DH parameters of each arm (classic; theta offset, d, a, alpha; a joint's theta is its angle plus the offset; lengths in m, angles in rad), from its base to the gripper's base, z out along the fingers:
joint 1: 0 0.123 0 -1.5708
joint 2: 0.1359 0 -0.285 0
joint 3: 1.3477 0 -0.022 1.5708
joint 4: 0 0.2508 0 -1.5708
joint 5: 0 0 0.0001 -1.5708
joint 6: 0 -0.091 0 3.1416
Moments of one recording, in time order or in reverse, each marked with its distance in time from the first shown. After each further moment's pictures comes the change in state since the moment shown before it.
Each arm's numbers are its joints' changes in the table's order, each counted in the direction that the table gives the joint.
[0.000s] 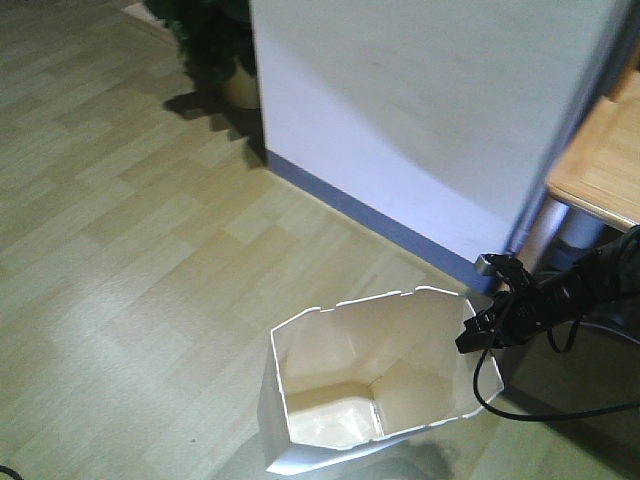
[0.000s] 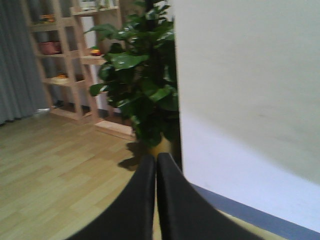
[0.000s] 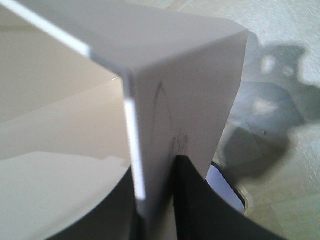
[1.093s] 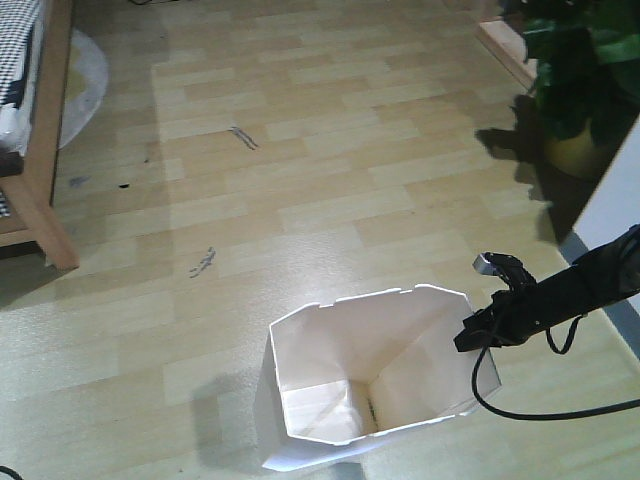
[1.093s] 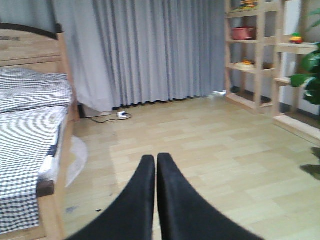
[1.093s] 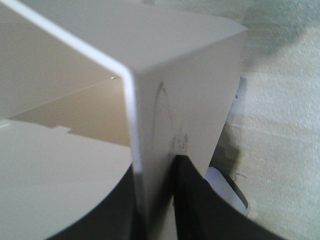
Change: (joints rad) left arm 0.000 0.000 0.000 0.000 0.000 0.000; right arm 0.000 0.000 0.000 0.007 0.005 0.000
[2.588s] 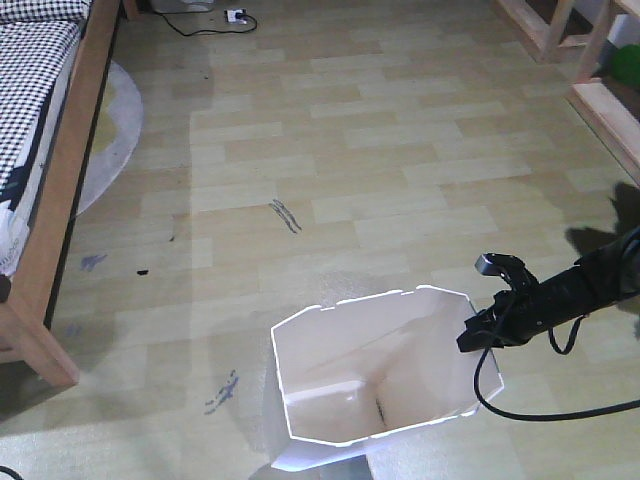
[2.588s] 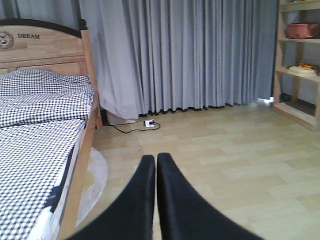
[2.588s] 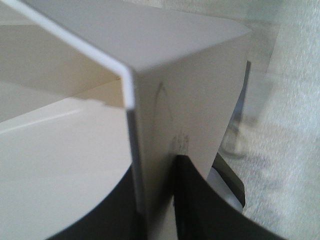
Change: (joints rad) left arm 0.000 0.000 0.000 0.000 0.000 0.000; right arm -0.001 0.000 0.001 -0.005 -0.011 0.000
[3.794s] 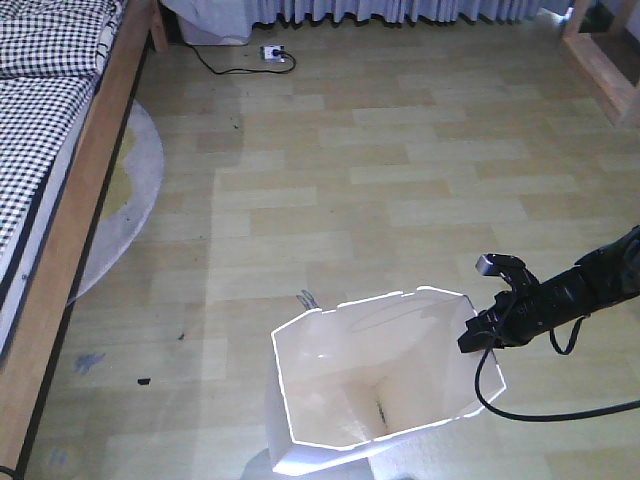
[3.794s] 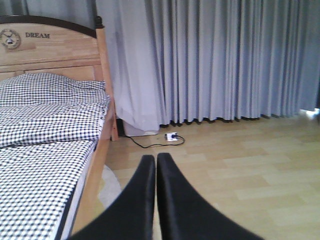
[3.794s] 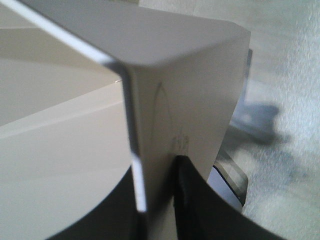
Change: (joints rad) left arm 0.000 0.000 0.000 0.000 0.000 0.000; right arm 0.000 0.000 0.000 -0.003 0.000 0.001
